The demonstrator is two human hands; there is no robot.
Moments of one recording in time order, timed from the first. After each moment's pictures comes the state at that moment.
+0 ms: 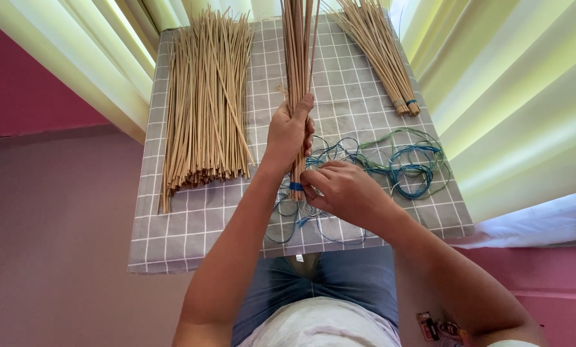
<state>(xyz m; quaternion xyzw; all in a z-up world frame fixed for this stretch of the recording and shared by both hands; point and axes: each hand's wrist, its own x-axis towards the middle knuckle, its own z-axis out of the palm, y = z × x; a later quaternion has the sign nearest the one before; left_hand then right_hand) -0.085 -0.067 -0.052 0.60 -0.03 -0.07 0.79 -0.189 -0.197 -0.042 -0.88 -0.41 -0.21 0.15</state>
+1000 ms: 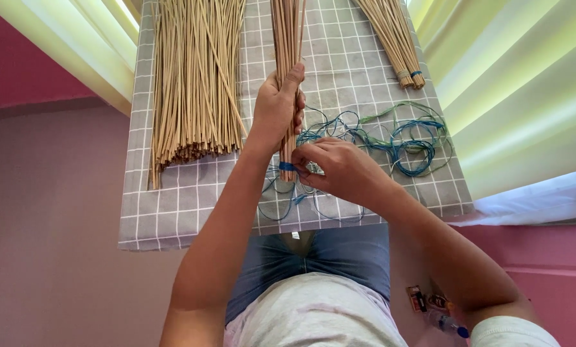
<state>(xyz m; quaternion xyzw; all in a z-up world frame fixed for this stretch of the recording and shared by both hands) -0.092 -0.053 -0.047 0.60 -0.04 -0.06 0.80 -0.188 -0.197 -0.053 -0.87 -0.39 -0.13 0.28</state>
